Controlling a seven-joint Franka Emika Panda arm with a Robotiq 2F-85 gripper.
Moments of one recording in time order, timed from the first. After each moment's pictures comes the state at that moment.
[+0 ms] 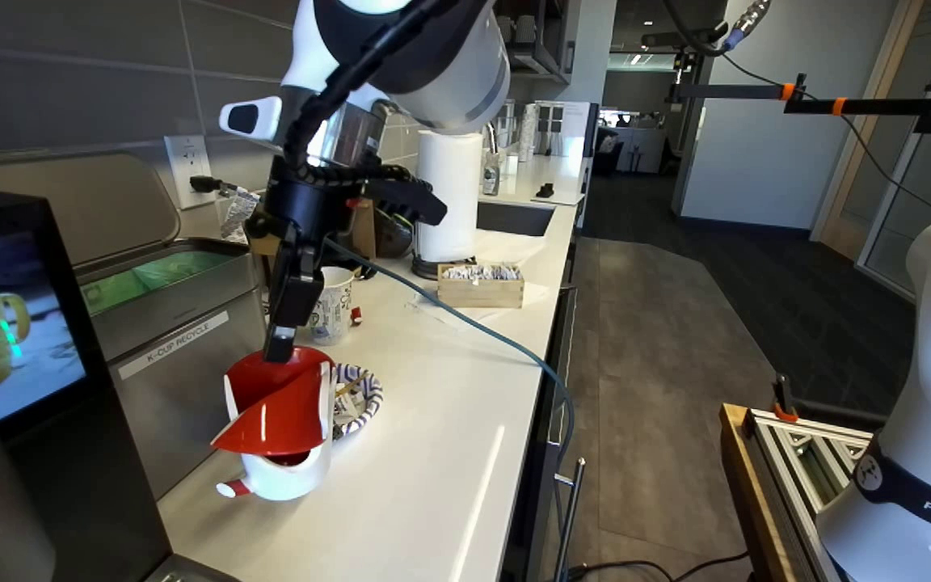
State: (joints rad) arm 0.06 0.23 0.17 -1.89 0.32 2.33 -0.77
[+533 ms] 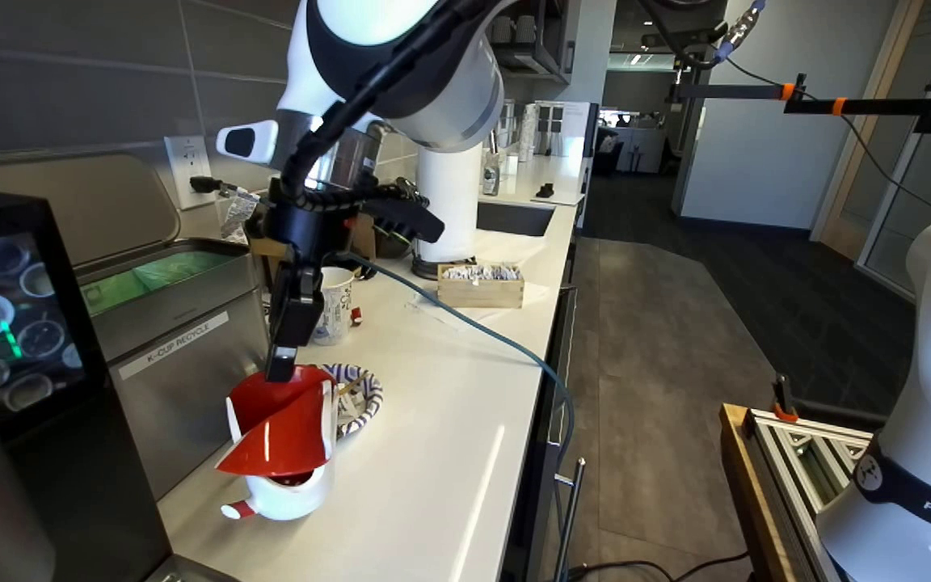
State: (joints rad) arm 0.06 0.26 0.18 -1.89 0.32 2.34 -0.77
